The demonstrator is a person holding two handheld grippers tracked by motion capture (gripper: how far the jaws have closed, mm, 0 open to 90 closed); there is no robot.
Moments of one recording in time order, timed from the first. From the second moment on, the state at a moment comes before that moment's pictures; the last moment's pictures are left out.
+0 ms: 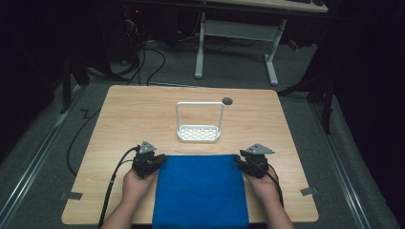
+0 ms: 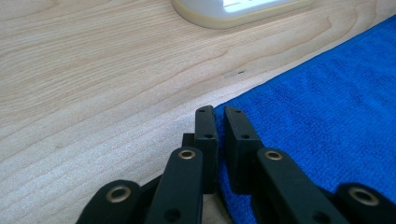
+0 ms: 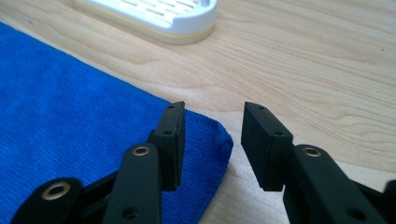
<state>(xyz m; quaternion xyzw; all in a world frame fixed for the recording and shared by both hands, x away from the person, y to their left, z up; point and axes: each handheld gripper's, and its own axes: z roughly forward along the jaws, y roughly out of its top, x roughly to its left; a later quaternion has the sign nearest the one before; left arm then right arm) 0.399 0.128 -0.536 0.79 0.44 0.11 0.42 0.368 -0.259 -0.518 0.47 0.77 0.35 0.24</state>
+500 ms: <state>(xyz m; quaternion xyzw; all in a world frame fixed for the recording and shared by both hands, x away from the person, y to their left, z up) 0.398 0.129 -0.536 0.79 0.44 0.10 0.42 0.381 -0.262 -0.531 0.48 0.78 0.35 0.21</state>
